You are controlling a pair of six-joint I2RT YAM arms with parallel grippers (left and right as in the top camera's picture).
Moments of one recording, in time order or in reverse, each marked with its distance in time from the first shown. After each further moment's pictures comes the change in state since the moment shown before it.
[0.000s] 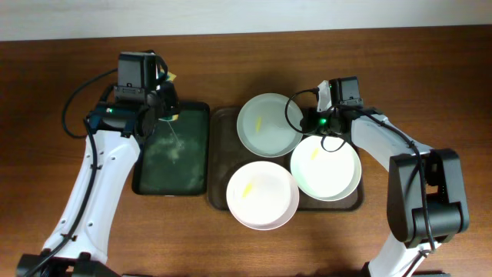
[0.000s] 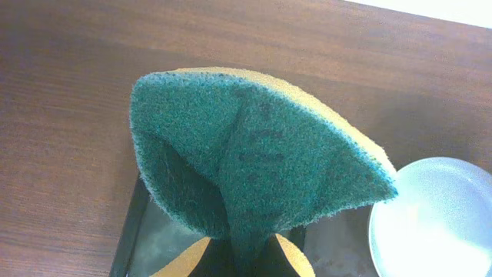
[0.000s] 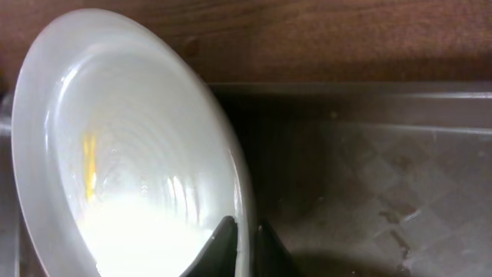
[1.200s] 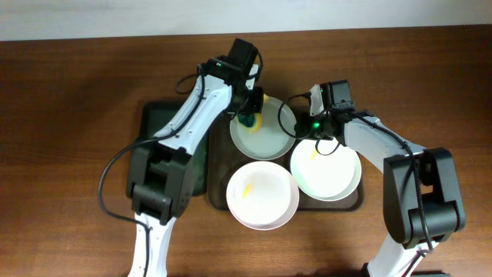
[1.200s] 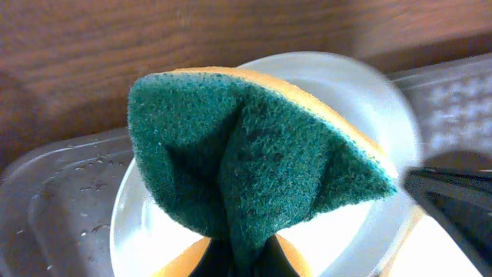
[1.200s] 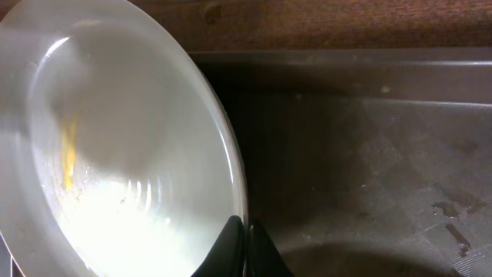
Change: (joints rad) left arm -0.307 0.729 0.593 -0.262 0.282 -0.008; right arm 0.044 0.003 -0.014 0.000 0.014 -0.005
